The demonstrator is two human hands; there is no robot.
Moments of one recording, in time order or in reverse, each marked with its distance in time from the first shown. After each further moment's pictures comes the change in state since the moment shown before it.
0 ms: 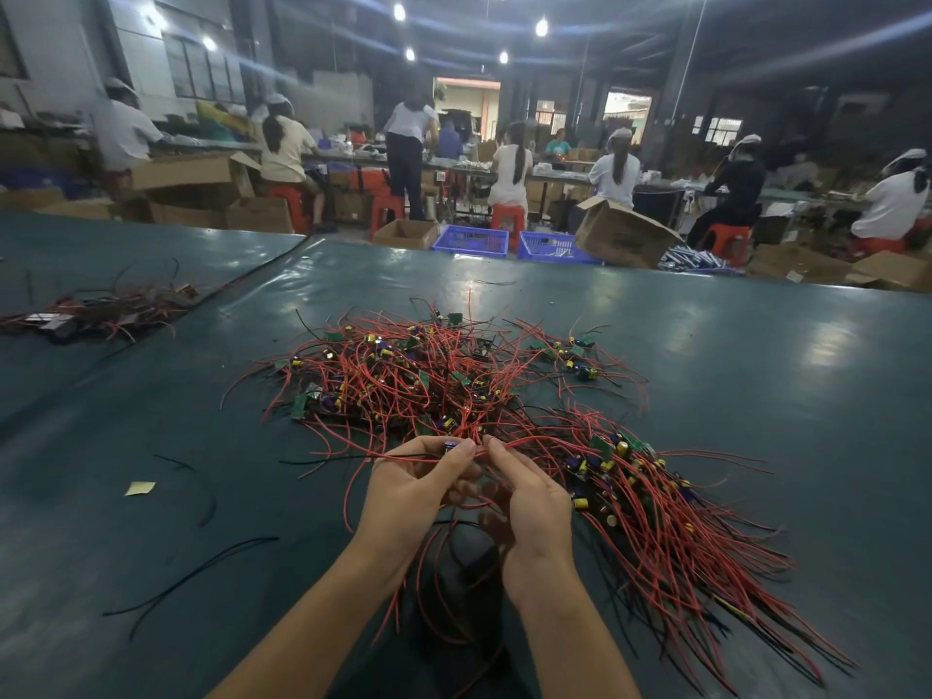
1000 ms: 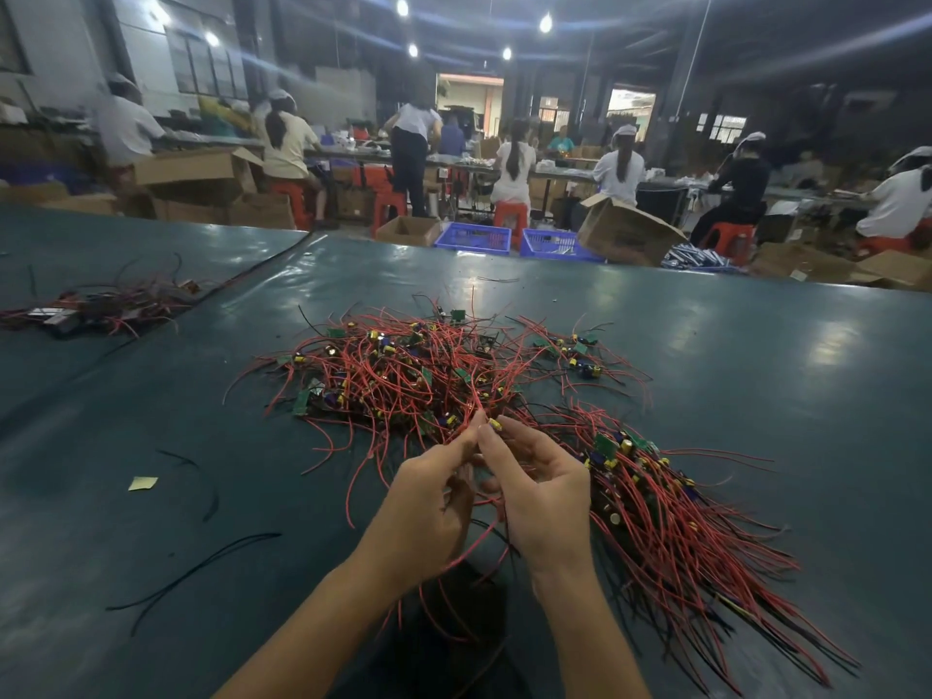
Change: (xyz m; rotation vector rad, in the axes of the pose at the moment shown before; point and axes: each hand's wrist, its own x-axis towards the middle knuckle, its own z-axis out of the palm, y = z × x) left_hand 0.006 -0.019 -0.013 0.390 -0.255 0.536; right_hand -0.013 -0.011 -0.004 -0.300 -0.114 -0.448
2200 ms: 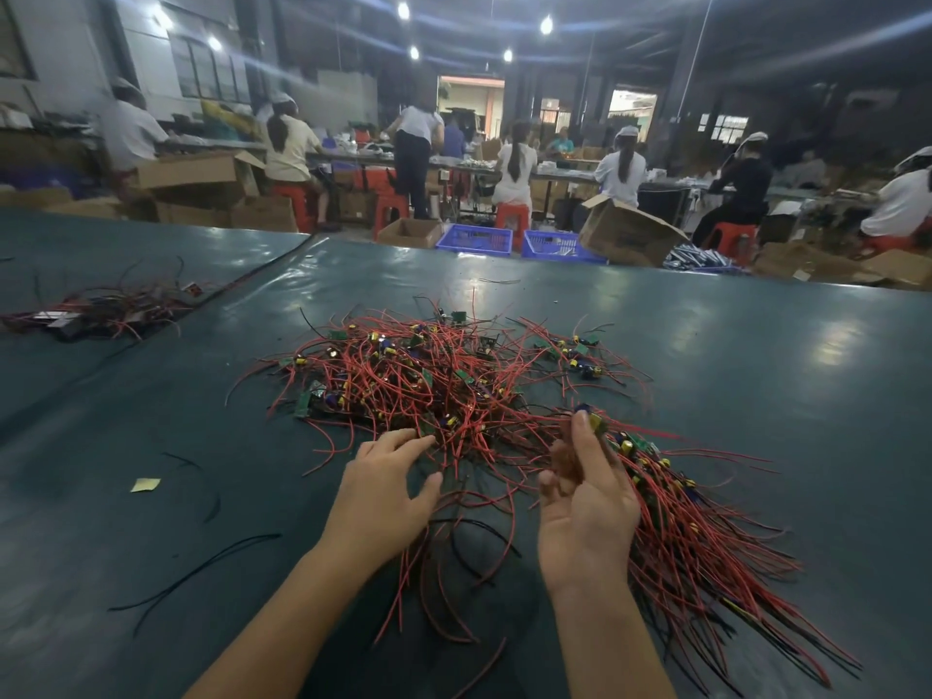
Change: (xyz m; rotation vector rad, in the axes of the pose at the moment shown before) left_hand 0.004 -0.035 -0.020 0.533 -0.046 -0.319; right_hand 0.003 -0.014 -0.012 0.631 0.367 0.243
